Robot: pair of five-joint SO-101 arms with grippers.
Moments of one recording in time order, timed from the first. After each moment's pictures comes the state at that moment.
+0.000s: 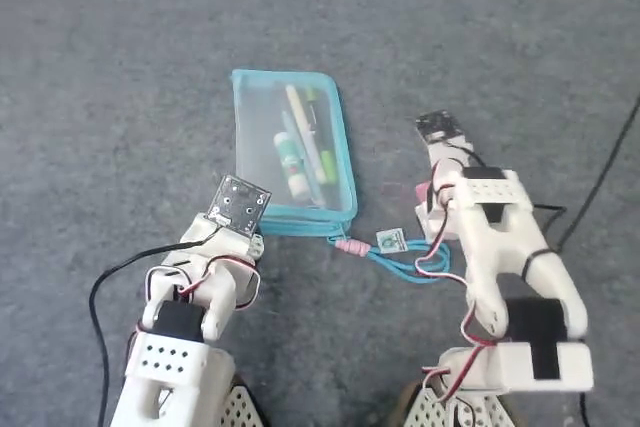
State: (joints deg) left arm 3.3 -75.6 91.6 40.4 -11.2; right arm -3.3 -4.2 41.1 52.2 17.4
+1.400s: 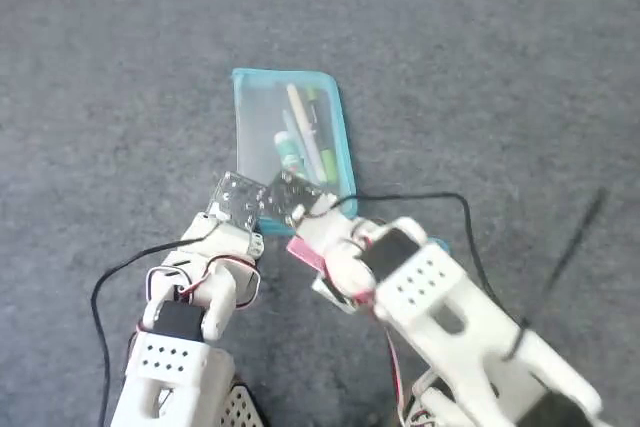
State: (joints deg) left arm 3.3 -75.5 92.3 38.8 -11.2; right arm -45.0 -29.9 43.0 69.8 13.8
